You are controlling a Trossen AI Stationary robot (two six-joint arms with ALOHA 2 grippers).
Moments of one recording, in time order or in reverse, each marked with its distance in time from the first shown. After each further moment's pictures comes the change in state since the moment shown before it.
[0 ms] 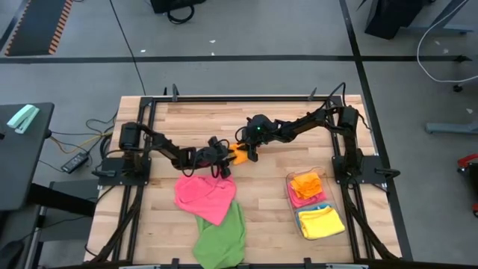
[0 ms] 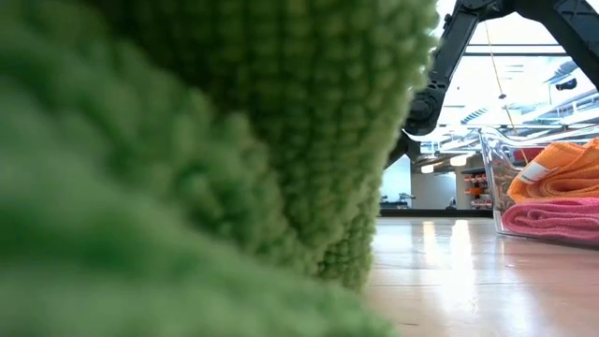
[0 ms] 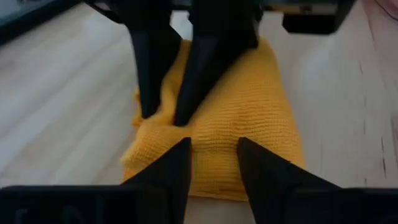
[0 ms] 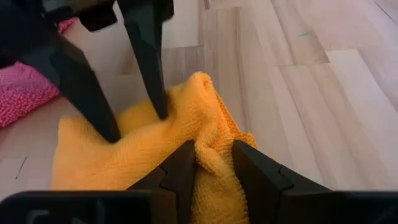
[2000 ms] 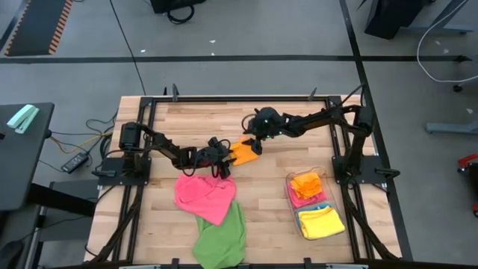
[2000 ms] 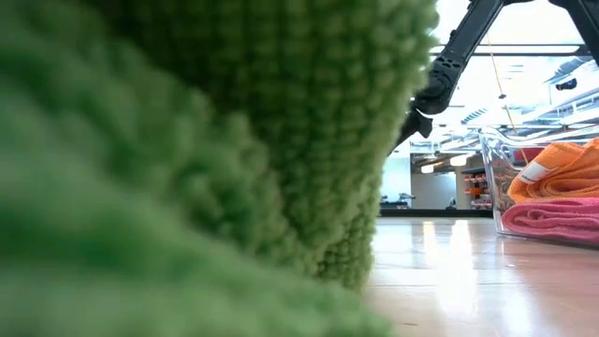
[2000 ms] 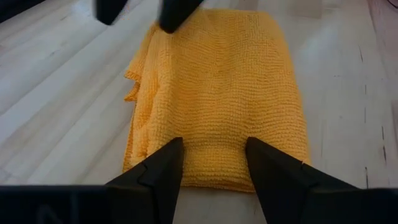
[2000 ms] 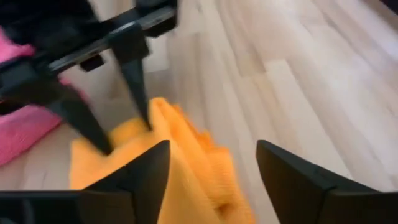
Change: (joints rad) left arm -0.003 0.008 0.003 -0.056 0.041 -0.025; right arm -0.041 -0.180 -0.056 -0.079 0.033 0.089
